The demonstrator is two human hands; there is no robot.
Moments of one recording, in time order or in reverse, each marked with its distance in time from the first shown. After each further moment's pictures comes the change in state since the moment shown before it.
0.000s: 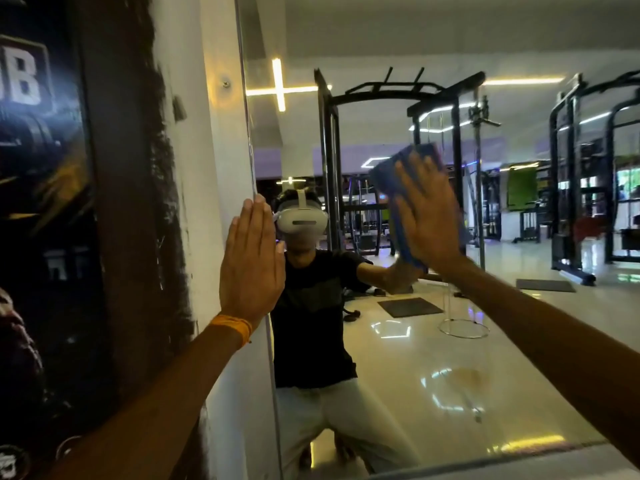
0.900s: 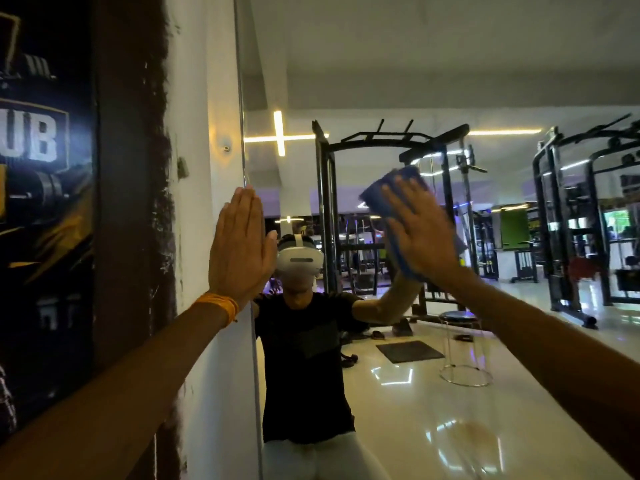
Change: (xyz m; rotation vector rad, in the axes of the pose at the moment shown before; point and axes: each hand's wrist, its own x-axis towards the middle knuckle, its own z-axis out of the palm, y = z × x) left_hand 0.096 -0.012 -0.016 -0.144 0.069 -0.026; right_hand 0.054 -0.006 -0.023 0.336 -0.215 -0.838
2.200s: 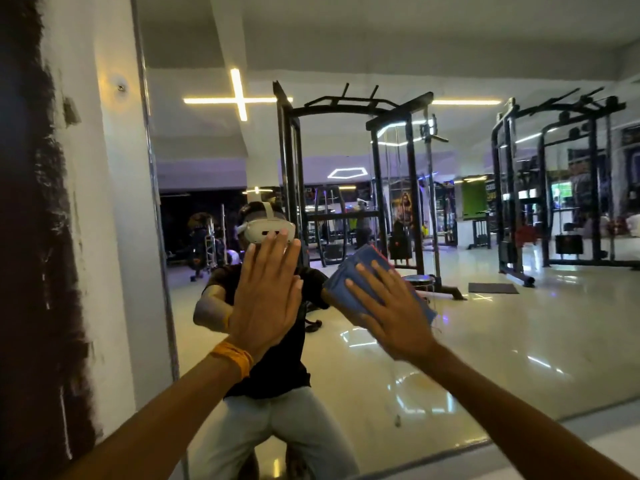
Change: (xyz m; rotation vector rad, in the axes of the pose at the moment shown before) left_hand -0.113 0.134 0.082 0.077 -0.136 0.195; right_hand -0.219 -0.015 -0.025 -0.097 -0.271 0.054
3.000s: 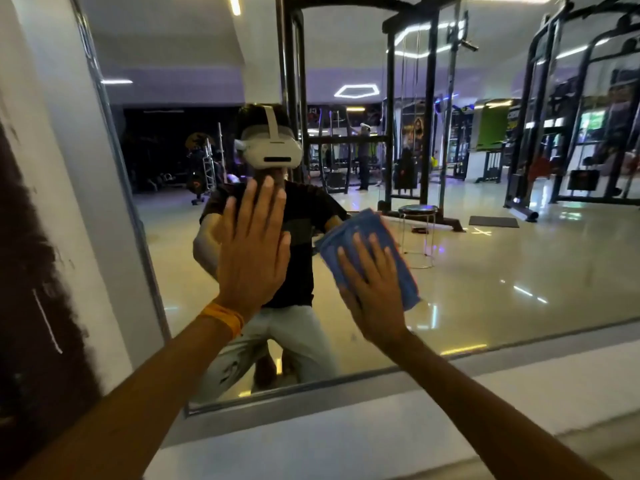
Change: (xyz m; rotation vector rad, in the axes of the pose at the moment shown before) left_hand -0.066 0.030 0.019 0.005 -0.011 -0.095; right_hand -0.086 -0.069 0.043 0.133 0.013 0.255
